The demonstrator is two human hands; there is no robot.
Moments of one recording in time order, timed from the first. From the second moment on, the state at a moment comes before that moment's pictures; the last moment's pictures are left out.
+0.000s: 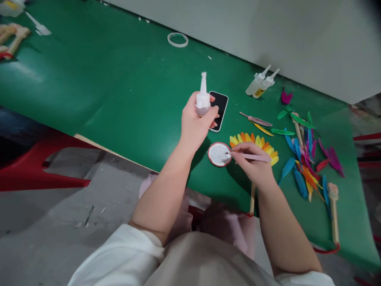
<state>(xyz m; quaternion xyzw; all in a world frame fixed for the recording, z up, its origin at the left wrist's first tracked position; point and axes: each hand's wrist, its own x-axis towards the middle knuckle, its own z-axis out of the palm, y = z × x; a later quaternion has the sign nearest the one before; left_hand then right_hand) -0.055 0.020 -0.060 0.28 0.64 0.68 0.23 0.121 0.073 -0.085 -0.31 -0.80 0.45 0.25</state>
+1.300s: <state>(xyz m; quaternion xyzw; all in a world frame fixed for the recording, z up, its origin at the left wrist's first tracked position) -0.078 0.028 -0.084 0.23 0.65 0.71 0.16 0.121 0.084 -0.094 -0.37 -0.70 0.52 0.33</state>
